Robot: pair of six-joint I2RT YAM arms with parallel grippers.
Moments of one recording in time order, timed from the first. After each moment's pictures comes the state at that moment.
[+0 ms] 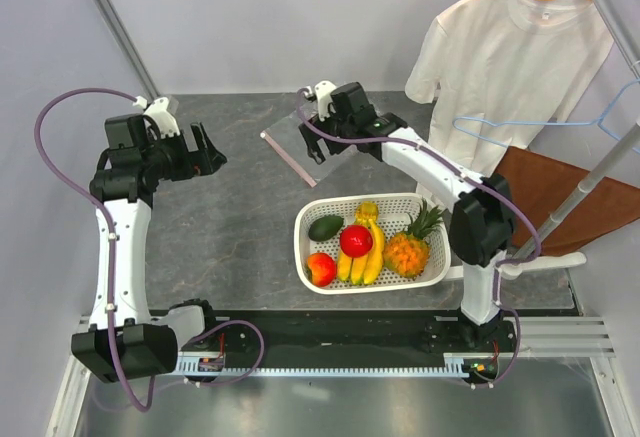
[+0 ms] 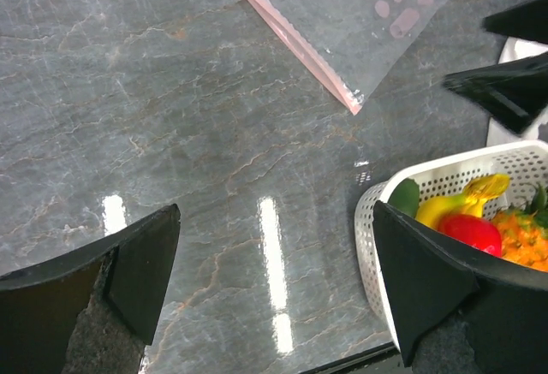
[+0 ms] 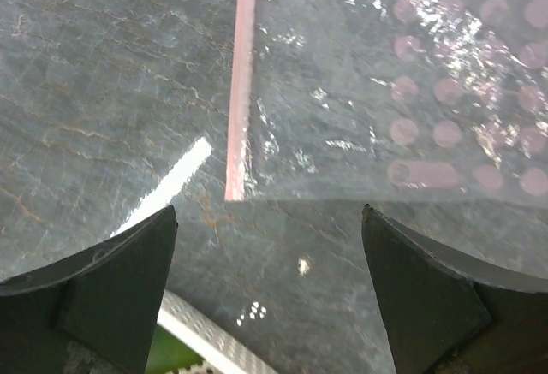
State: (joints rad) left arm 0.16 1.13 1.29 -0.80 0.42 -0.10; right arm 0.62 1.93 1.76 -0.47 -0.10 -0.05
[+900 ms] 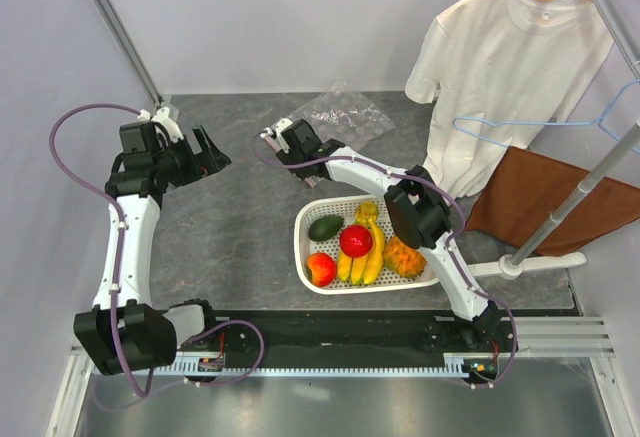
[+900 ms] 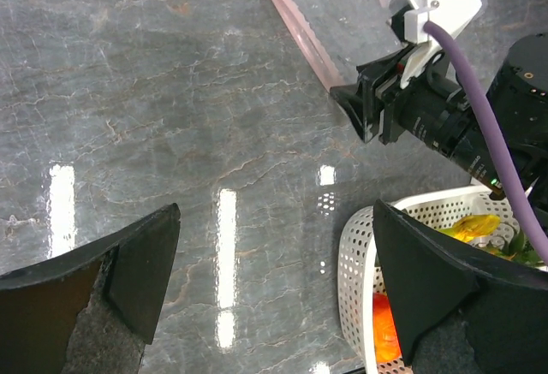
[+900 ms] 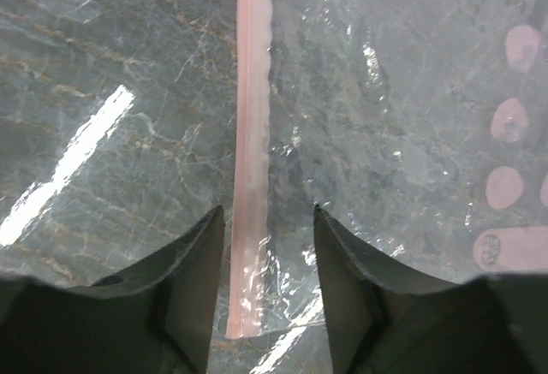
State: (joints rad) left arm 0.16 1.17 1.15 -0.65 0.39 -0.28; right arm 0.77 2.39 2.01 -0.43 0.18 -0.10
